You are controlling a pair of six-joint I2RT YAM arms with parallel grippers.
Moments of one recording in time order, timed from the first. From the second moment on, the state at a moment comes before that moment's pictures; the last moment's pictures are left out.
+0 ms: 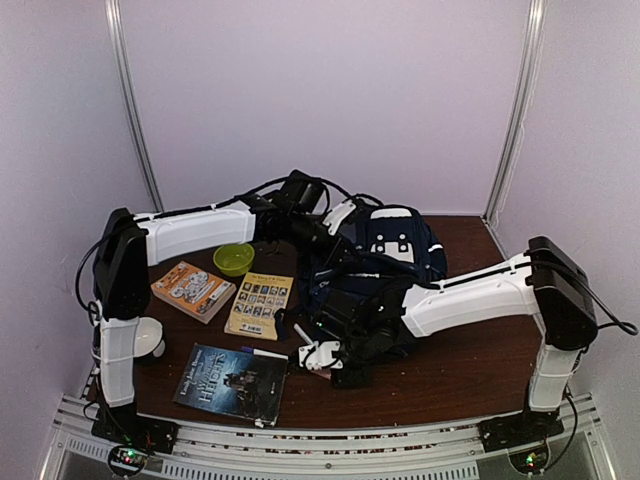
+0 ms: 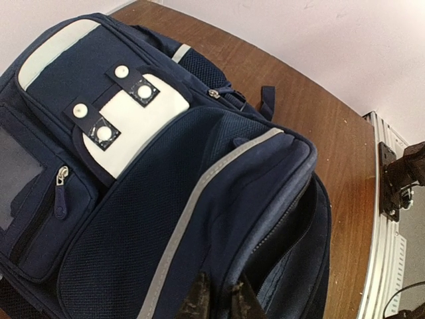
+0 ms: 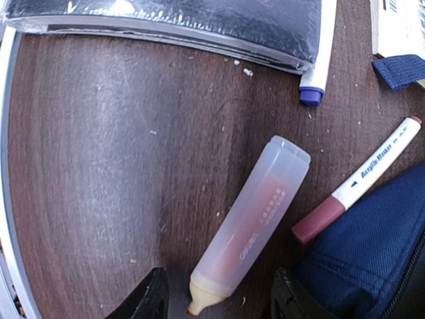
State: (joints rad) left arm -0.81 2.09 1.81 -0.42 0.47 0.00; right arm 1.15 1.88 1.23 -0.53 -0.03 -0.50
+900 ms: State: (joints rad) left arm -0.81 2.09 1.81 -0.43 0.44 0.03; right arm 1.11 1.89 1.20 -0.53 -0.06 -0.47
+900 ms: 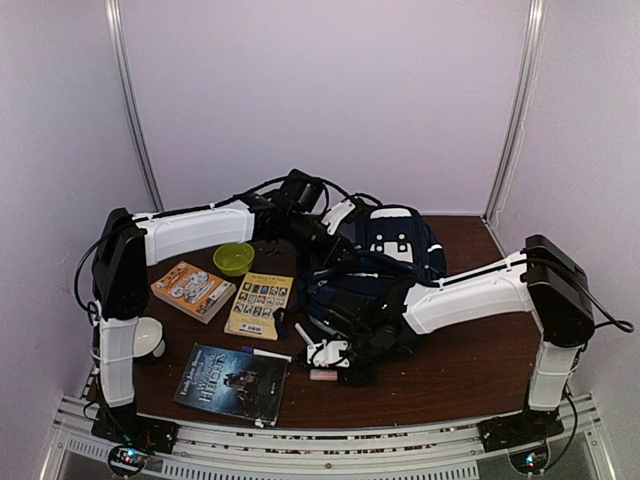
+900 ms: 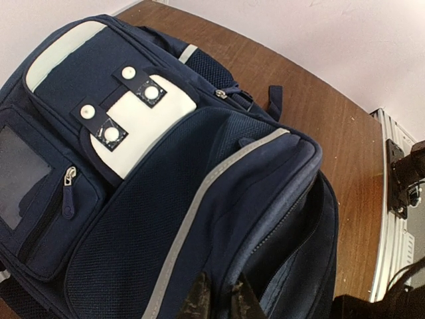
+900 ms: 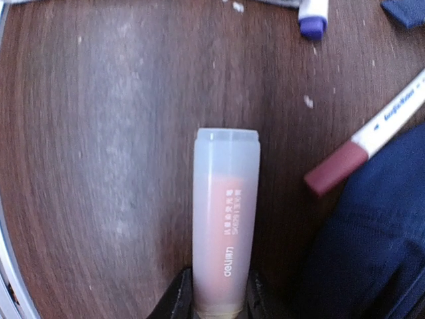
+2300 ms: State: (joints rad) left arm -0.81 2.09 1.81 -0.43 0.44 0.03; right arm 1.07 1.73 1.02 -0.71 -0.06 -0.54
